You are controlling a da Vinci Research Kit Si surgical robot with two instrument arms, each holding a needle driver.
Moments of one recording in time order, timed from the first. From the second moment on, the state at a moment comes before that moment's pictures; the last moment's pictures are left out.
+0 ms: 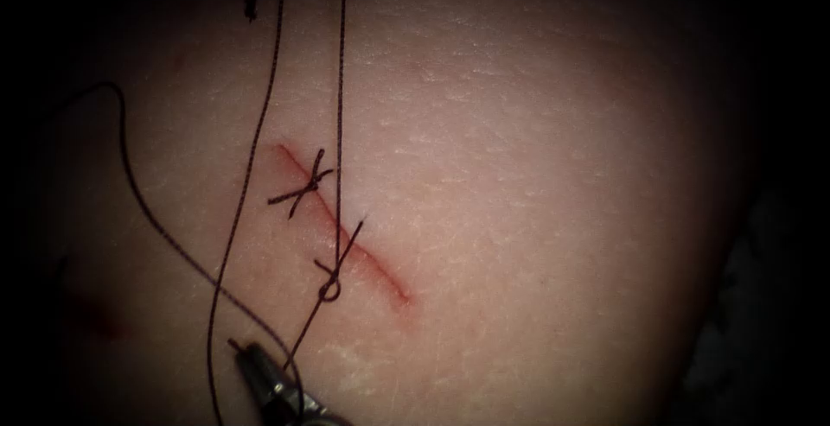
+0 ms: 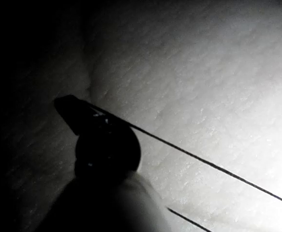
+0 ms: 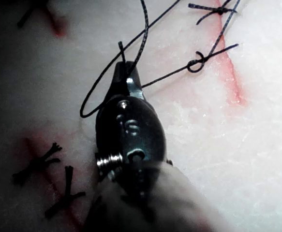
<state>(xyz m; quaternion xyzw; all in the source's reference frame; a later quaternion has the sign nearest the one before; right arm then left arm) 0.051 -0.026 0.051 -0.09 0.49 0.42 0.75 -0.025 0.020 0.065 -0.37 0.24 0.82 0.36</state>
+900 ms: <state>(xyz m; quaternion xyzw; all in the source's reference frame) 0.052 -0.028 0.052 -0.09 0.50 0.40 0.76 -0.030 0.028 0.069 -0.38 0.28 0.79 0.39</state>
